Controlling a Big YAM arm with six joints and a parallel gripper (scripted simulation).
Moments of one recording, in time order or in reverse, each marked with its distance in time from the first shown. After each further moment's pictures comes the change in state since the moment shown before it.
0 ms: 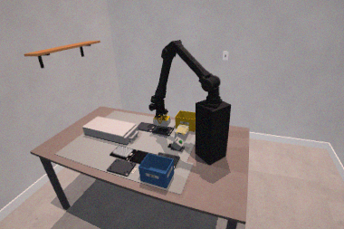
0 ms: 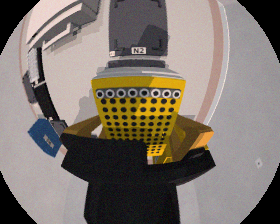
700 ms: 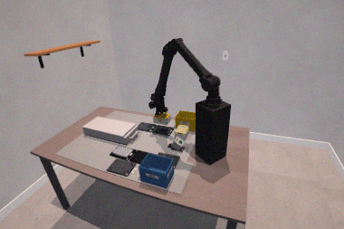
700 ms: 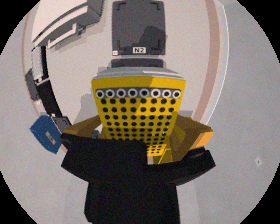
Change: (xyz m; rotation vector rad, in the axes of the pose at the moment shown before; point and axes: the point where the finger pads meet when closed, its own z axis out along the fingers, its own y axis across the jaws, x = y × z) arm 0.002 0.001 -0.020 -0.002 0.006 0.000
